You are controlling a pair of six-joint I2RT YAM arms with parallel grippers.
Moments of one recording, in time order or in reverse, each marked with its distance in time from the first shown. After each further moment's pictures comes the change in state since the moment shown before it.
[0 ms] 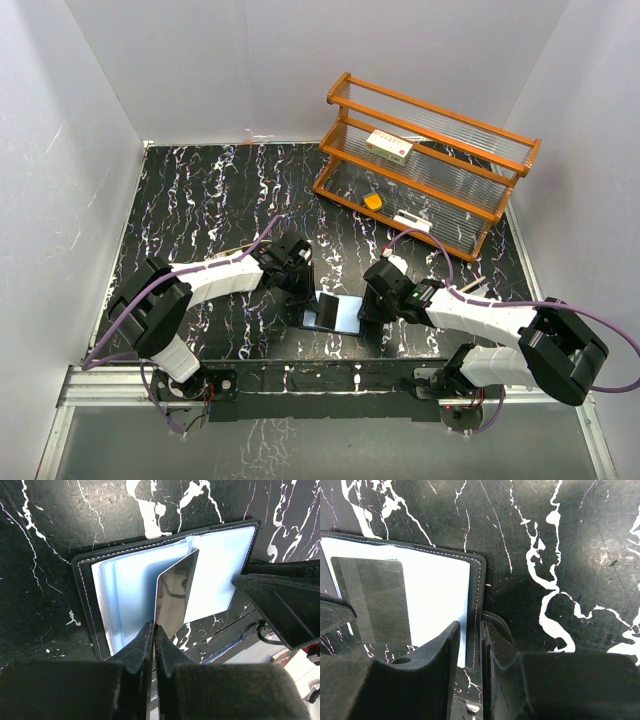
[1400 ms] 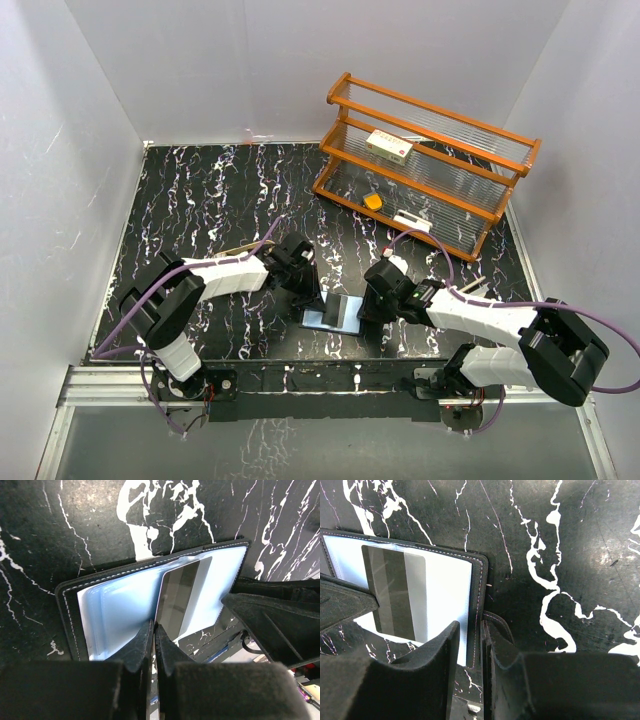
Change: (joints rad) left arm 0.000 0.068 -0.014 0.113 0.029 -0.073; right arm -0.002 -0.001 -0.005 0.008 -0.007 0.006
